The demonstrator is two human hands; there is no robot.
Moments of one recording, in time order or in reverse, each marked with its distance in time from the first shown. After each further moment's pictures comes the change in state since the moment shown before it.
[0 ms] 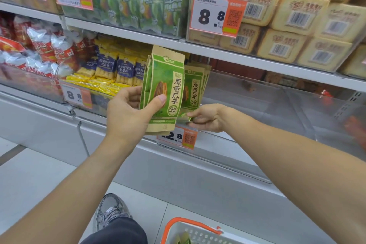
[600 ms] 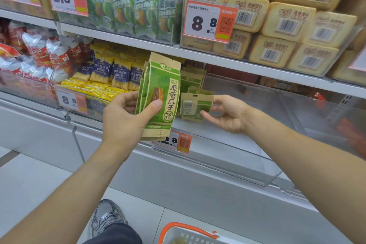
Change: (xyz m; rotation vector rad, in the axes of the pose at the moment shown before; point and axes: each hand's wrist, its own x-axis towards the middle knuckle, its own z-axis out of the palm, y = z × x) left_hand -0.002 0.000 0.001 -0.019 -0.021 -0.026; right_hand -0.053 -0.011 -0.045 0.289 -0.003 -0.198
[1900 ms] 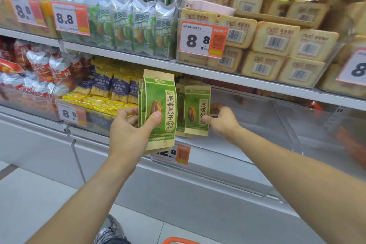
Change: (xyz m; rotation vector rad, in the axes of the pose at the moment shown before) left_hand -0.005 0.005 0.013 -0.146 -0.029 -0.132; right_hand 0.032 0.016 -0.012 -0.766 0.323 -0.555
